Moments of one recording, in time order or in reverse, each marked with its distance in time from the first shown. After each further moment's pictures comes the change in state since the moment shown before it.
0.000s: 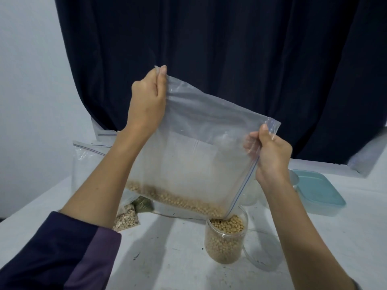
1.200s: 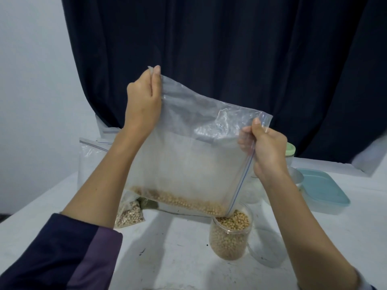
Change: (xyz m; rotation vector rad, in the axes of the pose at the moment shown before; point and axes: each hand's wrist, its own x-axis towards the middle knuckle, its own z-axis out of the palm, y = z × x) left_hand -0.005 -0.008 -0.015 -0.003 0.068 -0.033; right_hand -0.007 -0.007 0.016 -0.054 -0.083 0.012
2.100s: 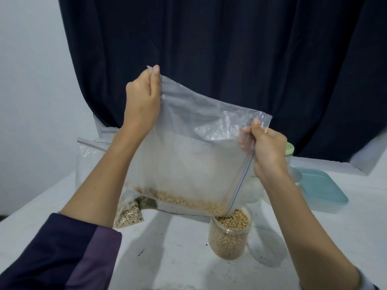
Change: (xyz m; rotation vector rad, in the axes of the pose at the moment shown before) left_hand 0.001 -0.004 0.001 -0.022 -0.027 -0.016; right_hand -0.002 0.000 -0.002 -0.015 0.000 -0.013
